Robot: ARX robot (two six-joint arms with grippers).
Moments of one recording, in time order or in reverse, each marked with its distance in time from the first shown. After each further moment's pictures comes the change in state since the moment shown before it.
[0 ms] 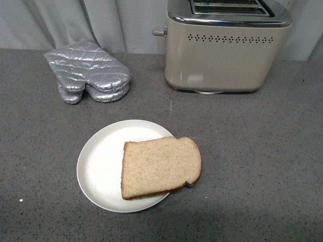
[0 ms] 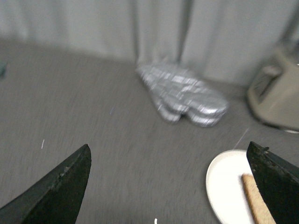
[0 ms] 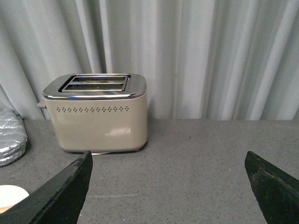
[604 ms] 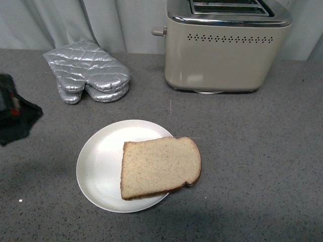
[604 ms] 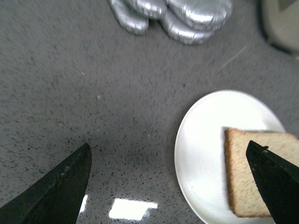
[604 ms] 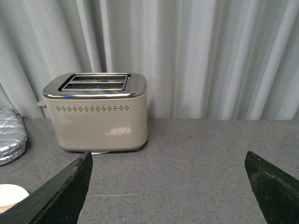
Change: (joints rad) left arm -0.040 1.197 0.269 0.553 0.281 -0.048; right arm 0.000 0.000 0.000 0.000 0.000 0.000
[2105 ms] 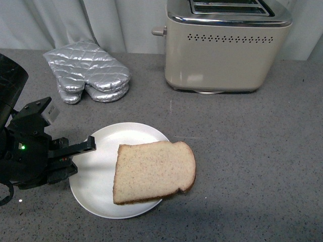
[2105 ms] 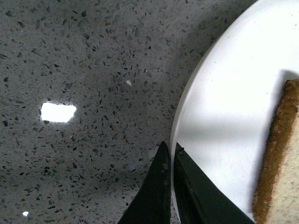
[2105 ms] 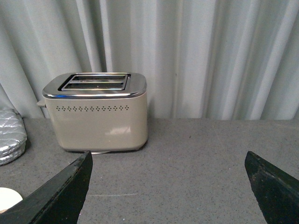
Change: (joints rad) left arm -0.063 0.513 0.309 -0.210 0.143 -0.043; right arm 0.000 0.000 0.000 0.000 0.000 0.000
